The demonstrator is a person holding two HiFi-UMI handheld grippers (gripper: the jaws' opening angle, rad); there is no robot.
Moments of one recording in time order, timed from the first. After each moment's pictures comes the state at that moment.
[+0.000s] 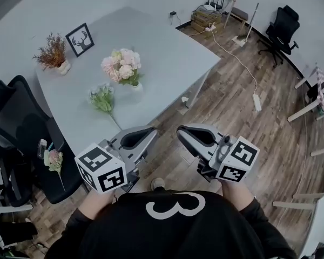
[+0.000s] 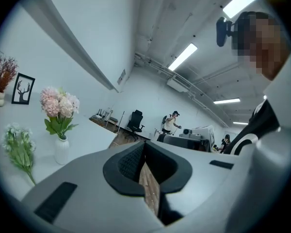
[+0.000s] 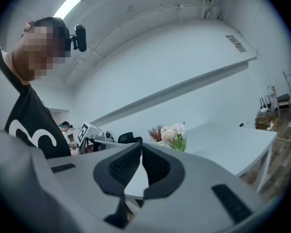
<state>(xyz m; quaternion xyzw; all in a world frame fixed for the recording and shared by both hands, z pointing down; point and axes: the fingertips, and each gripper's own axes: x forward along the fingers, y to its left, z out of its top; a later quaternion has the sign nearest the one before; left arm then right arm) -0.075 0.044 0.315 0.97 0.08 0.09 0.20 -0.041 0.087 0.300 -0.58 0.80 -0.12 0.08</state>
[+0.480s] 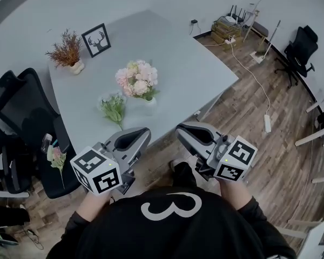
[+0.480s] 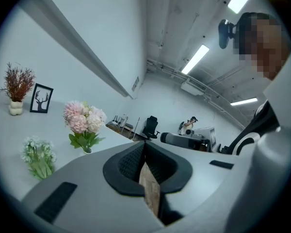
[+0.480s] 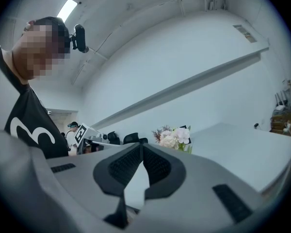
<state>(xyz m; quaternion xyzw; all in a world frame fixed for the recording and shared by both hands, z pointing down) -0.065 -0.037 0.315 0.98 -0.01 0.07 0.21 -0.009 0.008 0.297 -0.52 0.84 -0.12 0.08</state>
